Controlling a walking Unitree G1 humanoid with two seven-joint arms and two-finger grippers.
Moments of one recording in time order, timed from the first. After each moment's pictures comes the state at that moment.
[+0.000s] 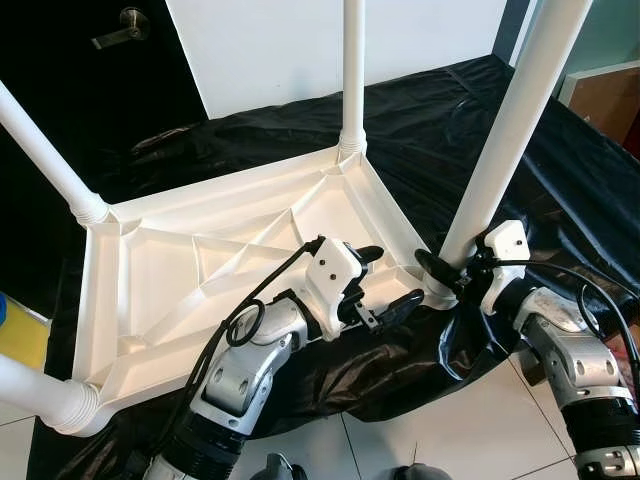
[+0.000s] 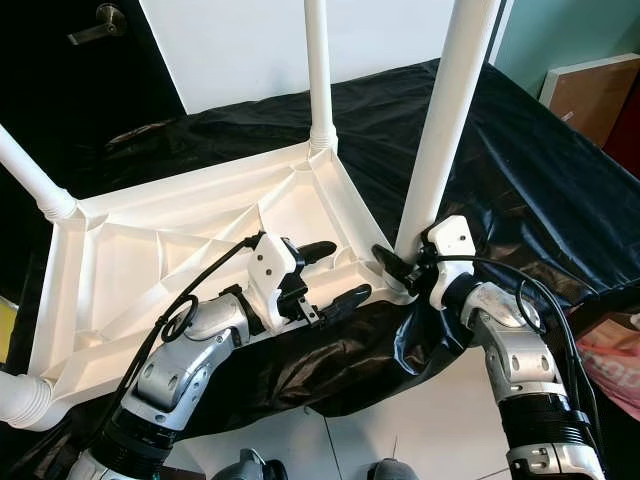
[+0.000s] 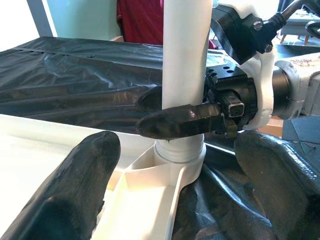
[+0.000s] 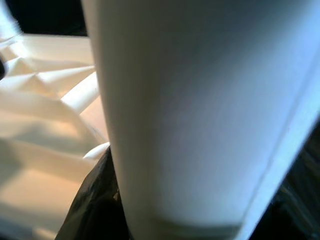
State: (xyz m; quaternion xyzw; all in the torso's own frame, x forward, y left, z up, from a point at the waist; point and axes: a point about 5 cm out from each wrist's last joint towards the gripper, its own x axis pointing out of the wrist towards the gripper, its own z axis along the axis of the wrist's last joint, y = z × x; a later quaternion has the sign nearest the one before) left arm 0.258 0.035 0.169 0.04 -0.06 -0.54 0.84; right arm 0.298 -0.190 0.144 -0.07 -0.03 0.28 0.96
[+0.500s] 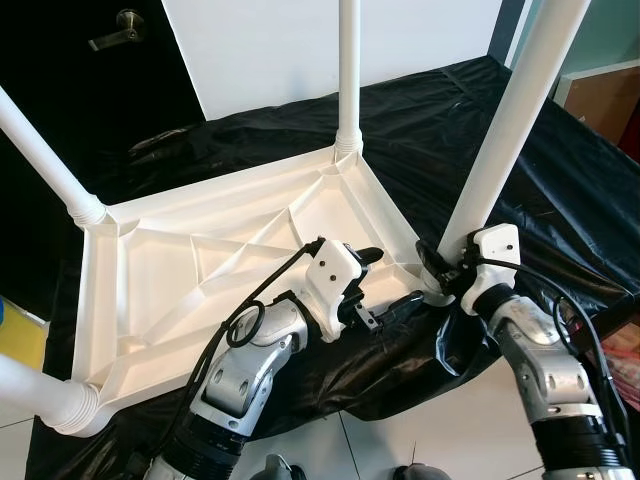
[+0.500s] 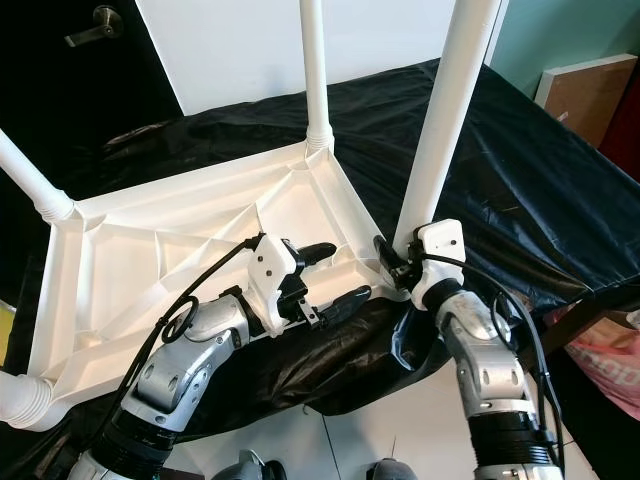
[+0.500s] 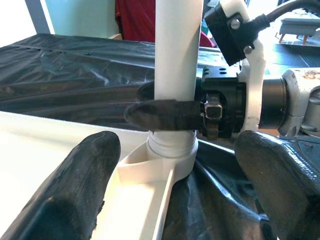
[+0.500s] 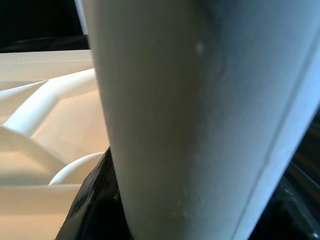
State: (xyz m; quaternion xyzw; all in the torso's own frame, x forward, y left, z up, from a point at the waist) left arm 0.257 0.035 0.167 0.04 -0.05 -0.54 0.84; right arm 0.295 -0.175 0.140 -0.04 -0.02 0.13 0.99
